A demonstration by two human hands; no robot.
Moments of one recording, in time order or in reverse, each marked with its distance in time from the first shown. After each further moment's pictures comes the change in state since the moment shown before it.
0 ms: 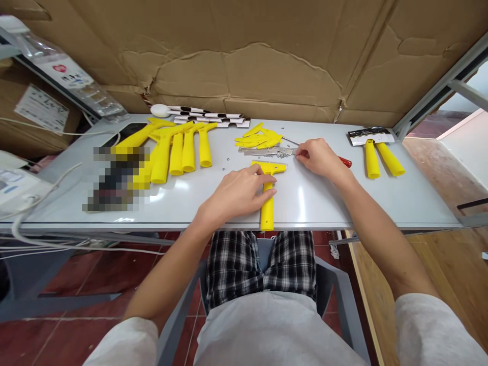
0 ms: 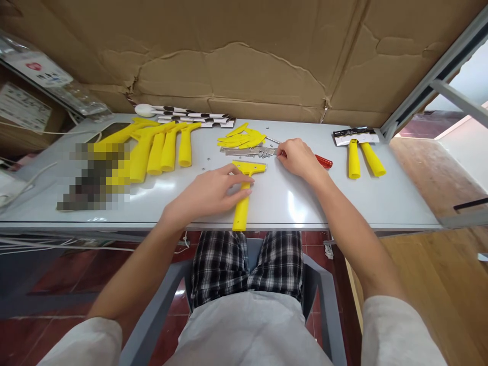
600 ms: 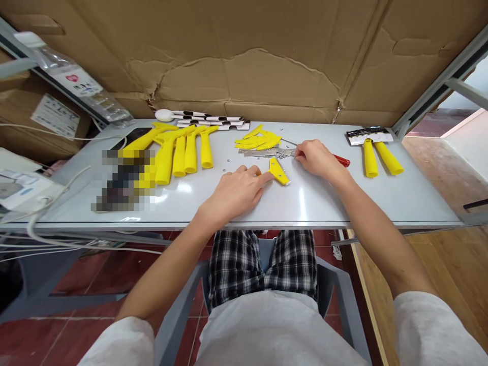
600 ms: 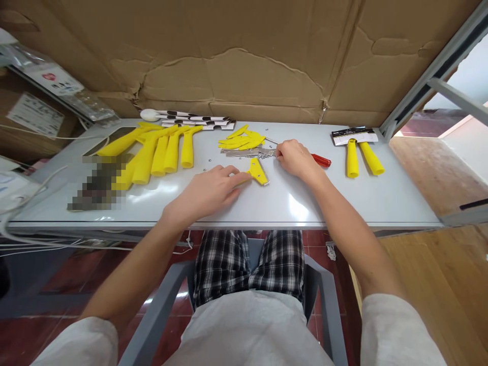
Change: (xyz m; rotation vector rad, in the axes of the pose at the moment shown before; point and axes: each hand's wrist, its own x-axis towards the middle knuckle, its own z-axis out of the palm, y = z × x) left_hand -0.003 0.002 0.004 0.218 0.010 0.019; right_hand 0.001 -0.002 0.001 -0.059 -0.045 0.036
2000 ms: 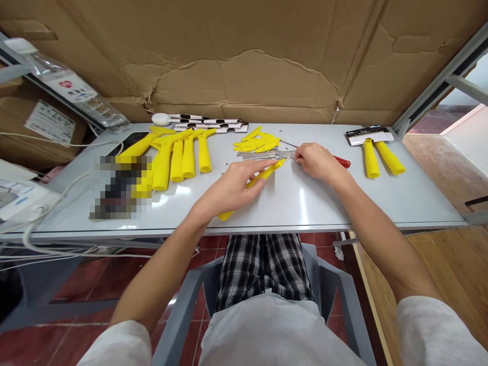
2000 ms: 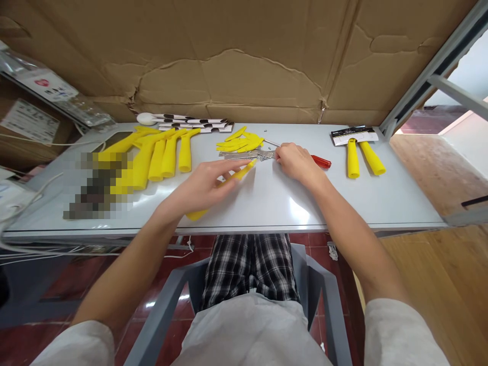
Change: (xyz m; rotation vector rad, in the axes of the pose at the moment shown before) left_hand 0.016 -0.027 0.003 -0.651 0.201 0.114; right_hand -0.008 -0.008 -0.005 -0.103 -0.055 0.016
